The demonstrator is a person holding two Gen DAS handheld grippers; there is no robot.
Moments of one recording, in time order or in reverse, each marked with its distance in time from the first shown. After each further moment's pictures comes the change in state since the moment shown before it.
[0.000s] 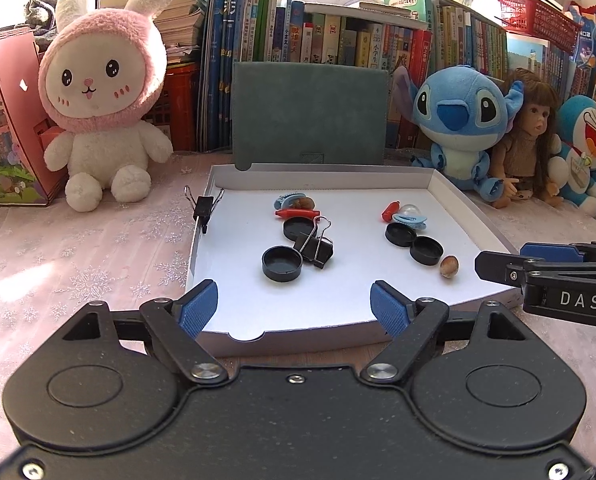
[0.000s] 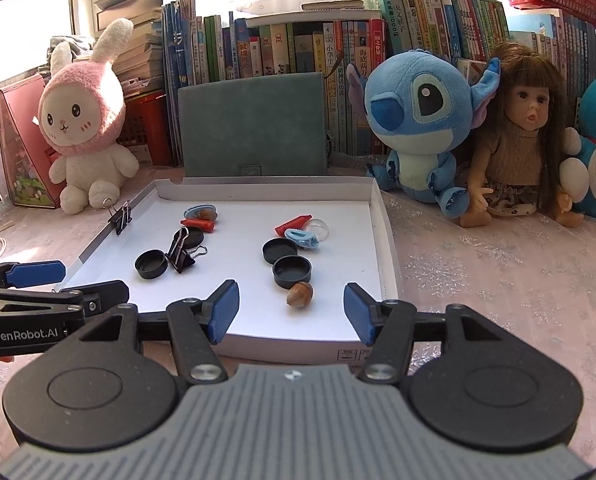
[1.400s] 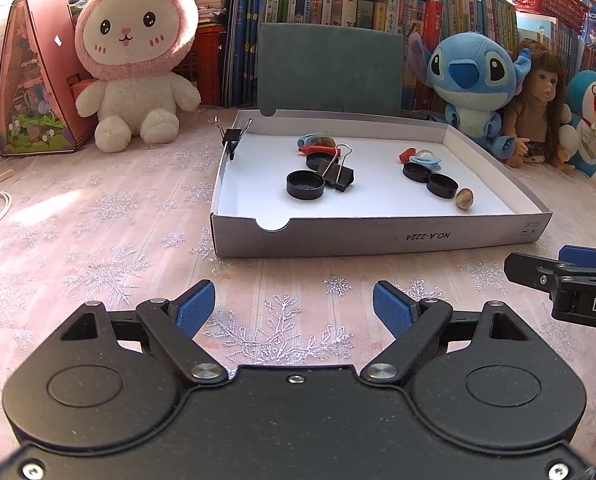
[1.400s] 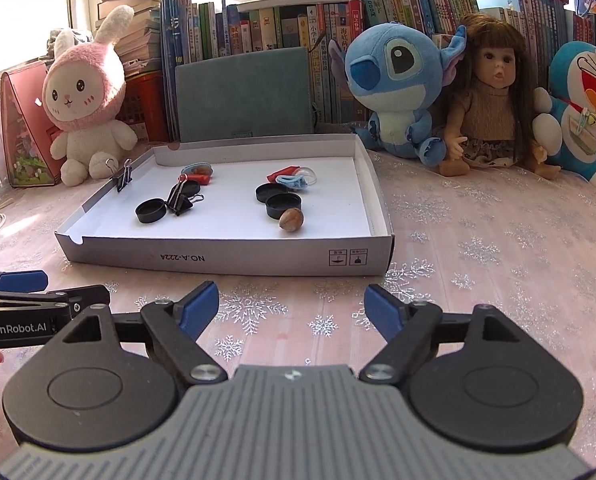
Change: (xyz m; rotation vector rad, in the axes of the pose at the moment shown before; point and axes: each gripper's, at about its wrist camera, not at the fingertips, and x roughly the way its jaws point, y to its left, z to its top) left arm -0.012 0.004 -0.062 -0.023 0.036 0.062; right arm -0.019 0.003 -0.060 0.032 -0.004 -0.038
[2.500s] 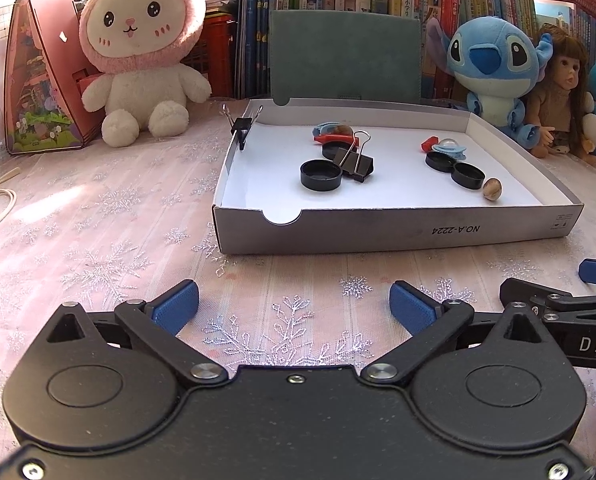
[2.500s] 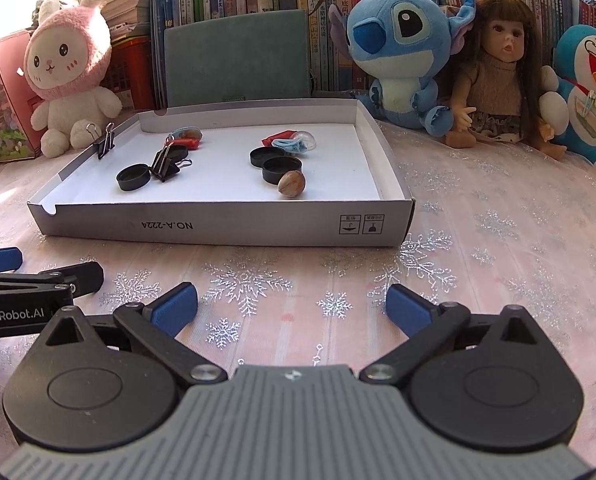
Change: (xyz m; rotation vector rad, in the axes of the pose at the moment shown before) left arm 0.021 -0.005 -0.001 0.008 0.013 0.062; right arm 0.028 0.010 -0.009 -0.018 0.071 -0.043
